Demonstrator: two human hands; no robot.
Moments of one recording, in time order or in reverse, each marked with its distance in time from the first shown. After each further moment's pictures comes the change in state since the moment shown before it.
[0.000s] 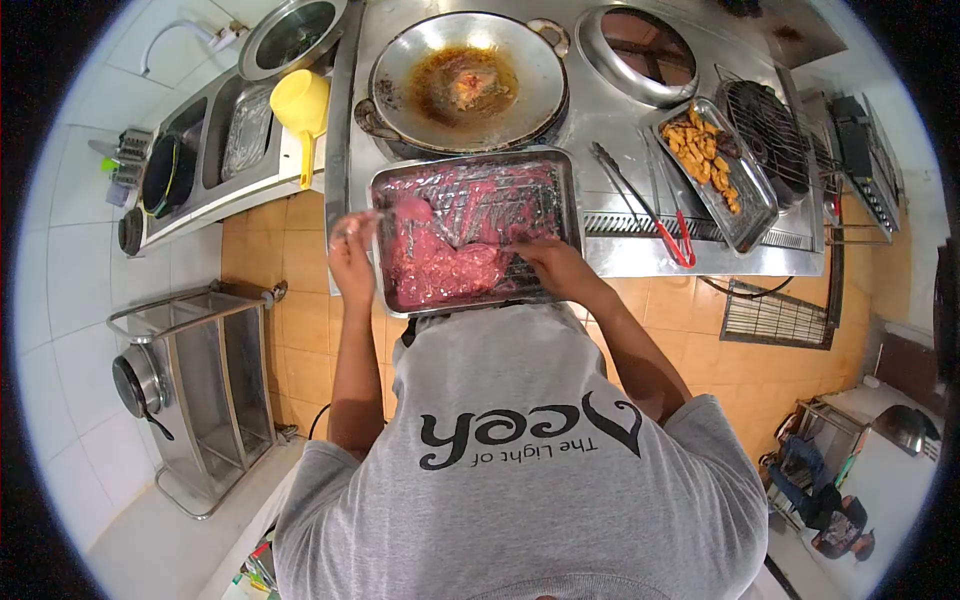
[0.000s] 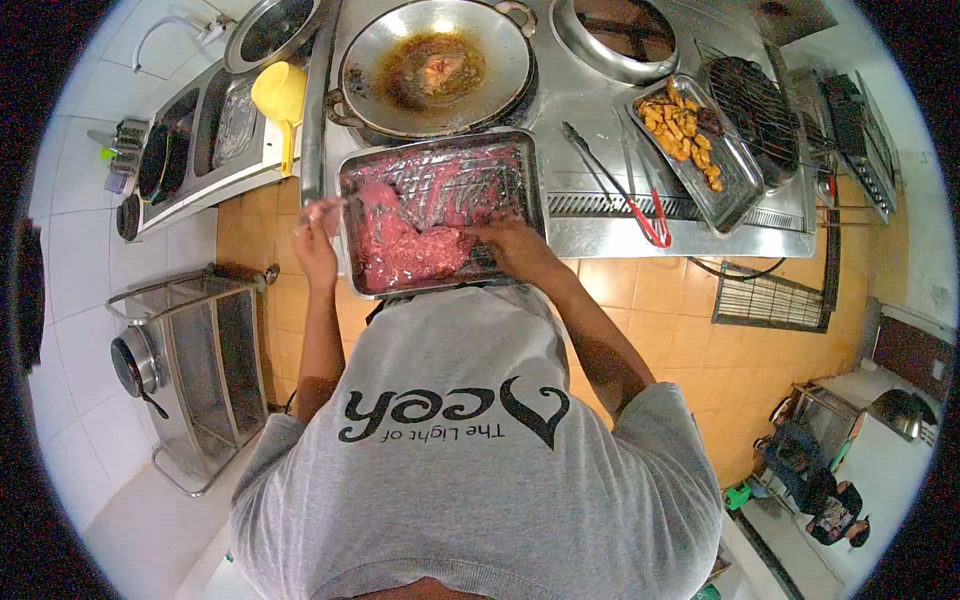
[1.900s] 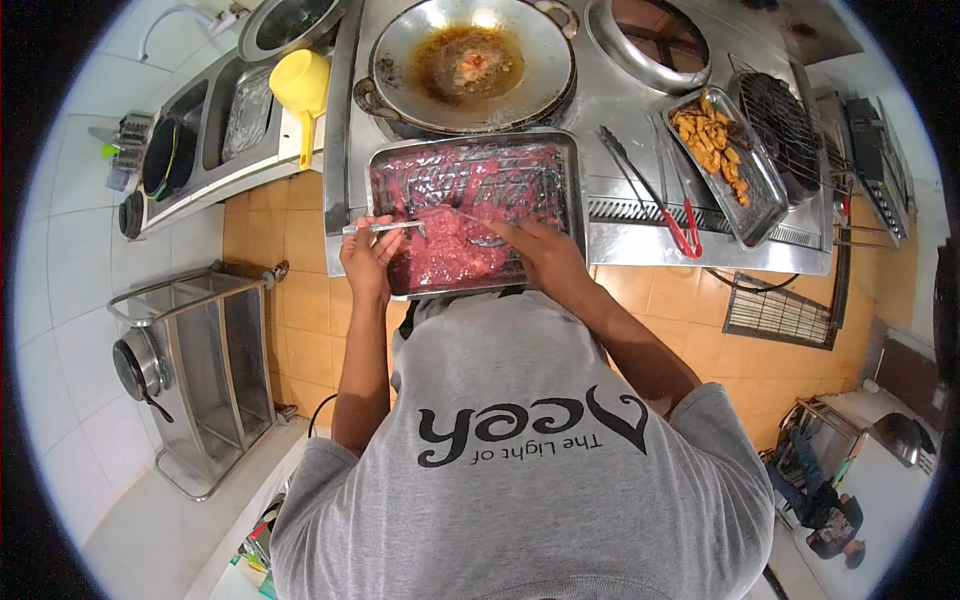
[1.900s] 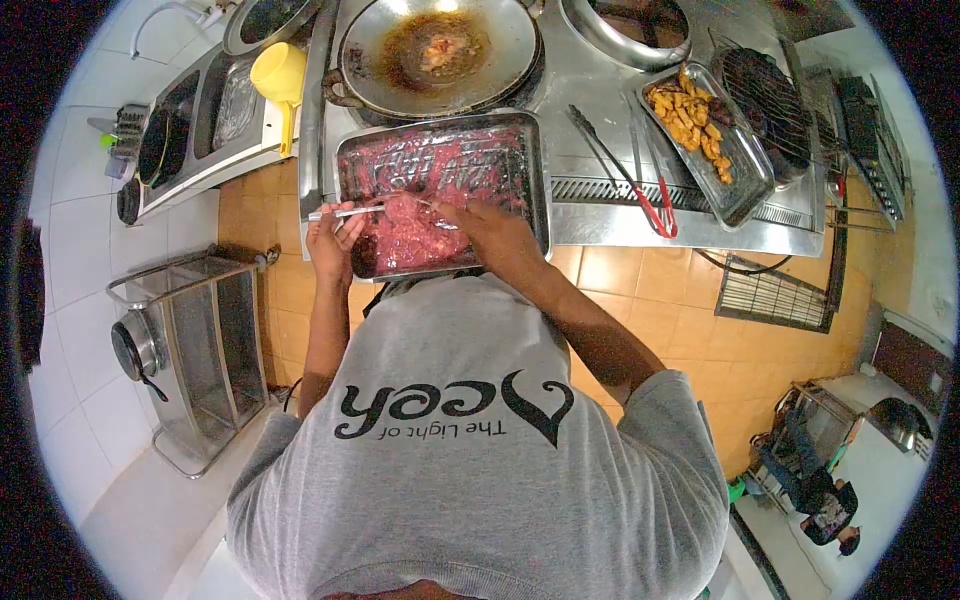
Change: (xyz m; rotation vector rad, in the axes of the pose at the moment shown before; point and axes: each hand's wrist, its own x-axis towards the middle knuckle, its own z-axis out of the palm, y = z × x) left_hand -0.028 -0.004 0.003 -0.316 0.167 -0.531; right_hand 0.008 -0.057 -0.011 -0.056 0.166 -0.040
